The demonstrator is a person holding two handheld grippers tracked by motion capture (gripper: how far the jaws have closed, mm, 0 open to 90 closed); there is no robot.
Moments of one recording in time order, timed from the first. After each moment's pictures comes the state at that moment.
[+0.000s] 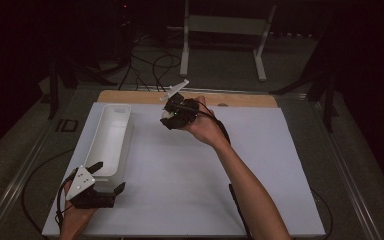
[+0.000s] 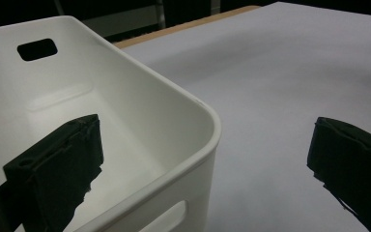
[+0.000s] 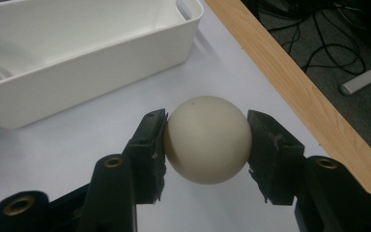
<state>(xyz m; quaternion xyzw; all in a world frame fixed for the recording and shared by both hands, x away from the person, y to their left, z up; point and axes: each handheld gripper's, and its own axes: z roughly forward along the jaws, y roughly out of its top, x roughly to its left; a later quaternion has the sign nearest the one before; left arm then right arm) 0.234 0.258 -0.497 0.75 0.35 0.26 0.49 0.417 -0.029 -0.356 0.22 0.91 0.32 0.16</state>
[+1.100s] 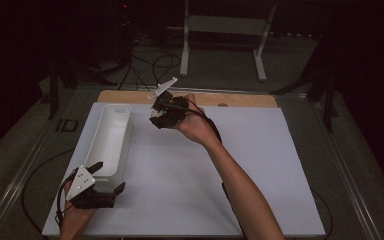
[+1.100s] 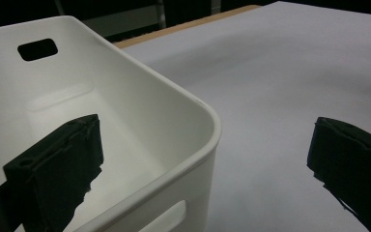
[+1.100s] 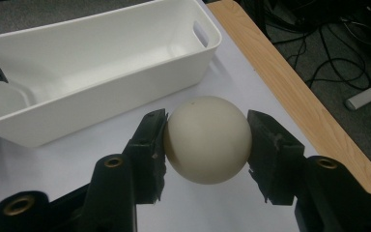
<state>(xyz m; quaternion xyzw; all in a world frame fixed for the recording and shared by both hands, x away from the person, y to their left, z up) 0.233 0.258 -0.497 0.75 0.35 0.26 0.49 0.411 -0.002 -0.345 0.20 0.91 0.33 0.16</state>
